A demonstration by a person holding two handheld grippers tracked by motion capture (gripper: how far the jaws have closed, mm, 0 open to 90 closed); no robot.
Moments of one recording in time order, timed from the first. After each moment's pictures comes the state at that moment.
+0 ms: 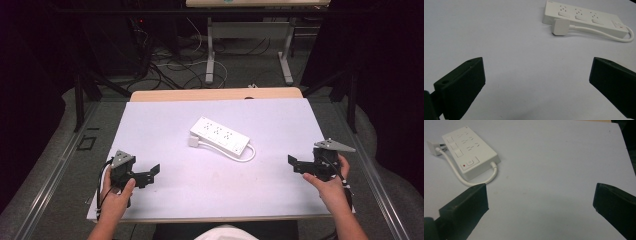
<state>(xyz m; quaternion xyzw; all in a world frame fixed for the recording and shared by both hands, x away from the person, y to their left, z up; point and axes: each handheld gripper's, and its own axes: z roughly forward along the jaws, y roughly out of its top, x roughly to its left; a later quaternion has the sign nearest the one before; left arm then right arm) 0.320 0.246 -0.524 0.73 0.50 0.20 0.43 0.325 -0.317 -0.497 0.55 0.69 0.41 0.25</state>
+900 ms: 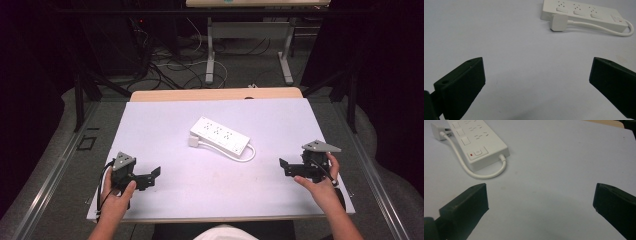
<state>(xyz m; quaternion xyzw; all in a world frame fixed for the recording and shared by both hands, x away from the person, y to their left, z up) 0.314 0.244 -0.524 0.73 0.49 0.20 0.43 0.327 -0.292 -0.501 0.50 0.73 0.39 0.26</state>
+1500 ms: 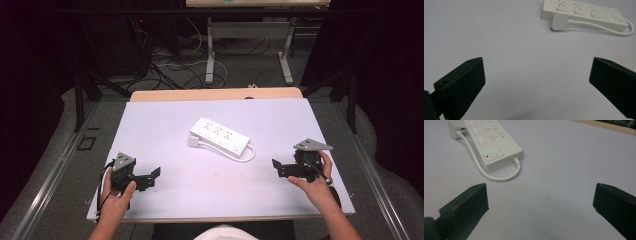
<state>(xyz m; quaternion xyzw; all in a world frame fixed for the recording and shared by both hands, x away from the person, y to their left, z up) 0.313 0.244 -0.524 0.73 0.49 0.20 0.43 0.328 -0.272 -0.494 0.47 0.75 0.39 0.25</state>
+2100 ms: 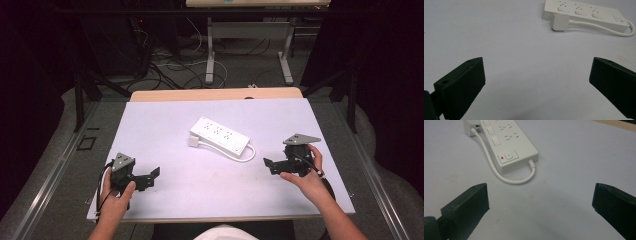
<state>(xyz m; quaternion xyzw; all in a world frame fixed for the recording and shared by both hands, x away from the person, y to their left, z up) 0.312 0.244 -0.525 0.73 0.49 0.21 0.43 0.342 -0.250 -0.485 0.45 0.78 0.38 0.22</state>
